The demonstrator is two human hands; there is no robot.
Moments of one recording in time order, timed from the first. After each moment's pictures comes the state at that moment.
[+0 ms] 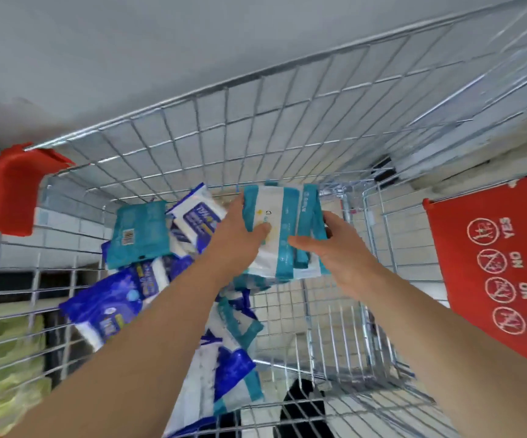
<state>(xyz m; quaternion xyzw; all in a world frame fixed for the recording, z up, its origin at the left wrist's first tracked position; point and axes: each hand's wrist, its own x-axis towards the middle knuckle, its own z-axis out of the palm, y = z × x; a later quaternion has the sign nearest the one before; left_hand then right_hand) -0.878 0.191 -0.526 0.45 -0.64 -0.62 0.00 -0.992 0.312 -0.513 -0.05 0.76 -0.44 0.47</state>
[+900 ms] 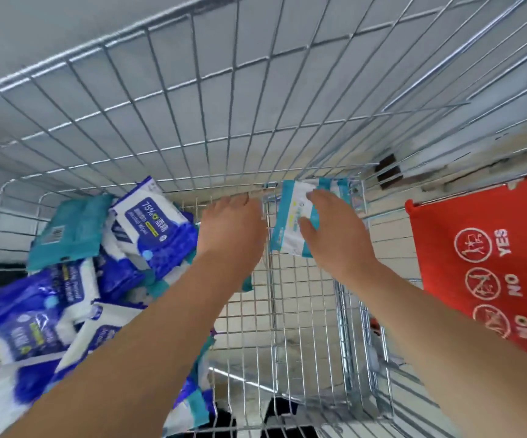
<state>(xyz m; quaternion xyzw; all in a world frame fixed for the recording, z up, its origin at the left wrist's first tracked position) -0.958 0.235 -0.558 0.36 -0.92 -0.12 -0.10 -1.074 0.345 -0.564 -0.39 0.88 -0.15 0.24</state>
